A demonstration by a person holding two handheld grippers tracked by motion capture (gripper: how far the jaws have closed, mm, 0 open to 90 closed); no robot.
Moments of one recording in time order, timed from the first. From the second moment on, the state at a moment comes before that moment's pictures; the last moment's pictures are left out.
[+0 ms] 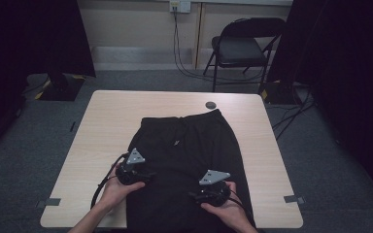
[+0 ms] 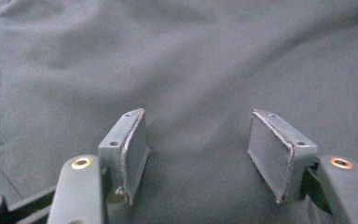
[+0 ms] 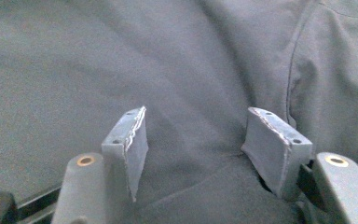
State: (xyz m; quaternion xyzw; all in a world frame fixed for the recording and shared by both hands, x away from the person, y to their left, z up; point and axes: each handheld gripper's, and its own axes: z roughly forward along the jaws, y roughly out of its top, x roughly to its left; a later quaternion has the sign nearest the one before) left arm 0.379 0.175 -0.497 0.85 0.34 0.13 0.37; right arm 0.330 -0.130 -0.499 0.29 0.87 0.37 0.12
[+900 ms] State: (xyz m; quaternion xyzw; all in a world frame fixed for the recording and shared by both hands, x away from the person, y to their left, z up) left arm 0.384 0.178 -0.494 0.85 0.35 0.13 0.36; right arm 0.283 -0.085 -0.464 0.24 0.87 0.42 0.06
